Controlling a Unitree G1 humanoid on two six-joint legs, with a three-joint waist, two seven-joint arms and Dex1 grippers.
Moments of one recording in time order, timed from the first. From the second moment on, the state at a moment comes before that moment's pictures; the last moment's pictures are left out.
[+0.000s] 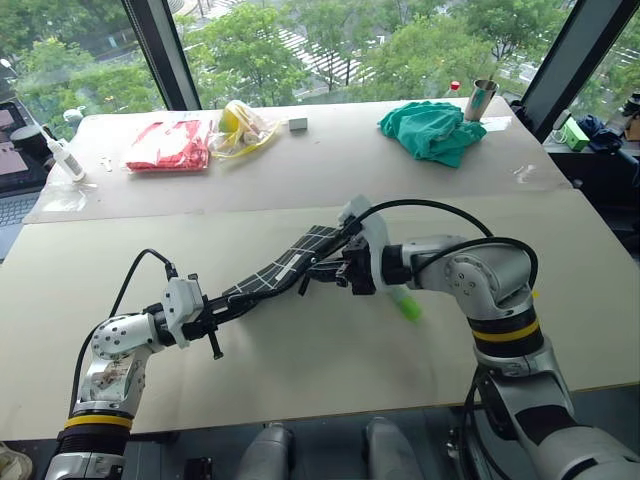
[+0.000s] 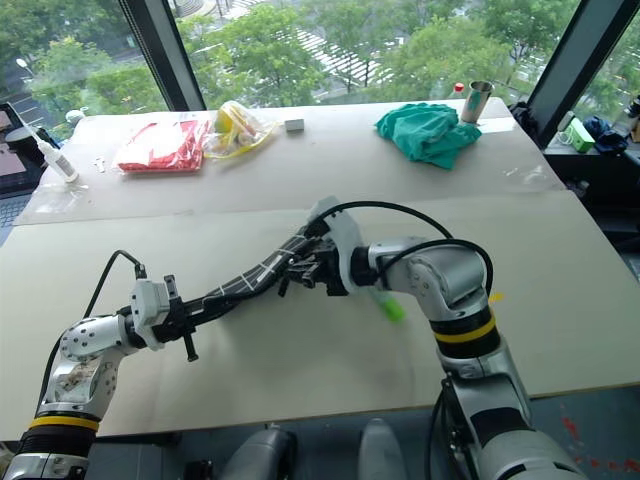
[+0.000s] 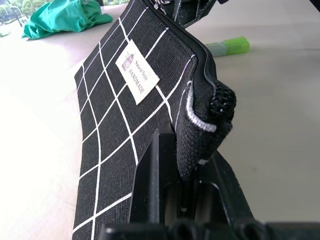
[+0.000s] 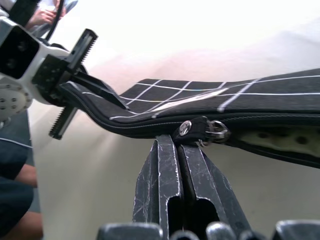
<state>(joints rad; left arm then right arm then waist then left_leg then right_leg) -0.15 0.58 0.09 0.15 -0.40 -0.22 -1.19 -0.74 -0.34 0.18 -0.27 0.62 1.32 0.64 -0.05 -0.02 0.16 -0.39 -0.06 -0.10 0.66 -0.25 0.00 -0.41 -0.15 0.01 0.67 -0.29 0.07</state>
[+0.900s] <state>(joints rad) -0.14 0.58 0.09 0.13 -0.40 -0.21 -1.20 -0.71 -0.19 0.14 -0.24 0.73 1.43 0.59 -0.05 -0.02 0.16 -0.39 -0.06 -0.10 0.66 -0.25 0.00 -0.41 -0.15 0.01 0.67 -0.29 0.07</state>
